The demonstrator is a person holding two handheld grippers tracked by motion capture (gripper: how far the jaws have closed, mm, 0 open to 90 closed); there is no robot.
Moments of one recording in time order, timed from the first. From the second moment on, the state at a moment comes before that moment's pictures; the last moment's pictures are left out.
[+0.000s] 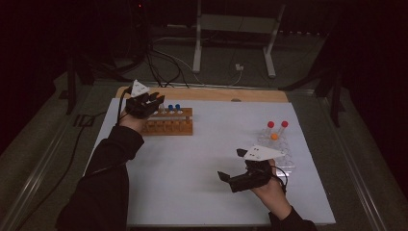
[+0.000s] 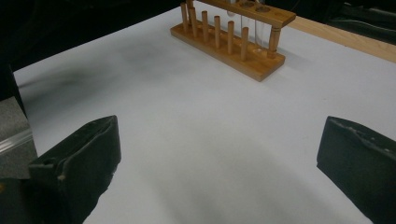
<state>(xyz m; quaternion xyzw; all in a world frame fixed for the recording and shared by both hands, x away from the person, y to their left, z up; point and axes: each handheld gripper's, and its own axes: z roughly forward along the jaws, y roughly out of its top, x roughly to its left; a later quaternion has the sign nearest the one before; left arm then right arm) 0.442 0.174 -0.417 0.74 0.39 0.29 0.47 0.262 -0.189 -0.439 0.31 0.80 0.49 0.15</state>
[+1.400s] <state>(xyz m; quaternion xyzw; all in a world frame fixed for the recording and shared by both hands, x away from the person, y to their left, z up) 0.407 0.182 -0.427 0.77 0.37 0.22 0.46 0.265 -0.207 -0.427 0.32 0.79 0.50 0.17</state>
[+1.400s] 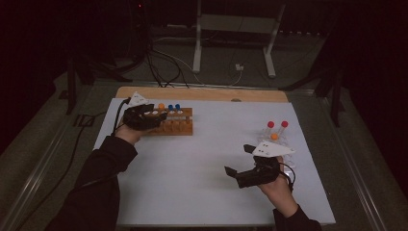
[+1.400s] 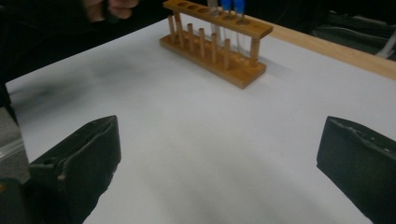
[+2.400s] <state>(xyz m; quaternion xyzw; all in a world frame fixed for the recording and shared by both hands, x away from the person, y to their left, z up) 0.300 0.173 -0.454 0.81 0.26 0.12 0.51 0.298 -0.303 -0.433 0.44 0.75 0.43 0.26</state>
